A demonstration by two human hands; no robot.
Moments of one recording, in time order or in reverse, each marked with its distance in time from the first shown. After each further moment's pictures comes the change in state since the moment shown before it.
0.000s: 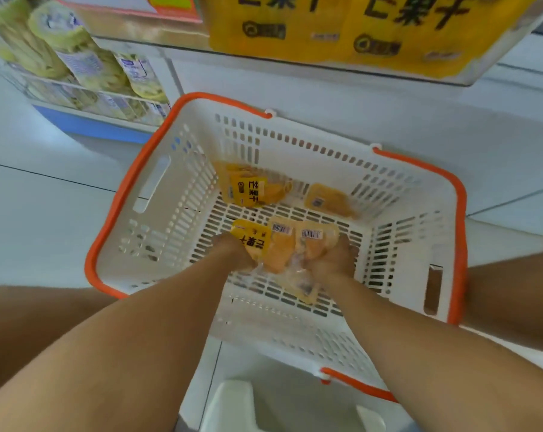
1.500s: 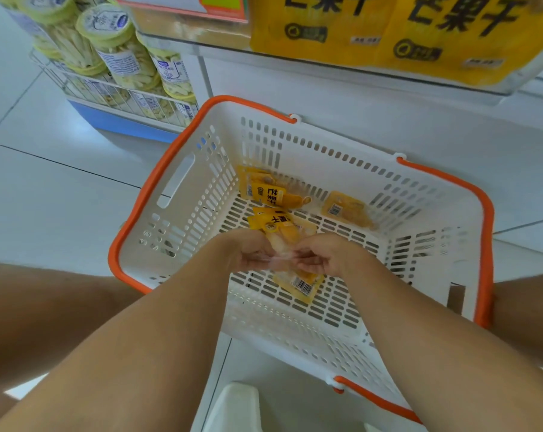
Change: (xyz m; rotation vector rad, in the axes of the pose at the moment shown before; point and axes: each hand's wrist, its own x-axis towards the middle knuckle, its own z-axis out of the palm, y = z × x) left_hand -0.041 0.009 -0.044 -0.768 -0.420 -0.079; right_hand -0.021 -0.068 -0.018 0.237 -0.734 0.119
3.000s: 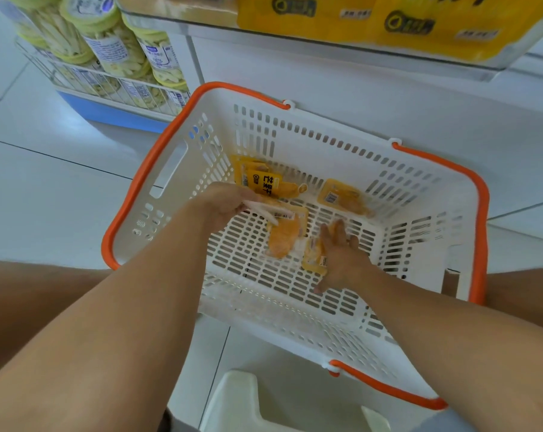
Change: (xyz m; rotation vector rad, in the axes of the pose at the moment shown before) left_hand -0.003 0.038 -0.034 -0.087 0.109 0.341; right_hand 0.020 0.060 -0.042 -1.315 0.268 -0.236
